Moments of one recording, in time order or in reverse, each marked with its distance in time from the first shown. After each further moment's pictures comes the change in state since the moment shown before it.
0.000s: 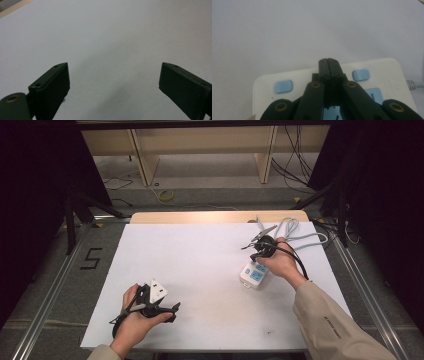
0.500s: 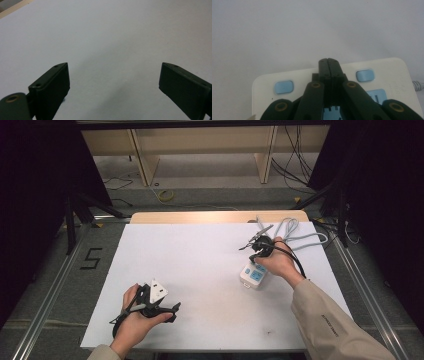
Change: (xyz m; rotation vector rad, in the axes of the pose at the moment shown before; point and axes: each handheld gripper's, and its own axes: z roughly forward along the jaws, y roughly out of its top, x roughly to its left) left arm 0.000 0.000 0.000 -0.004 -0.003 -0.003; right arm 0.001 0.005 0.006 0.047 0.004 -0.013
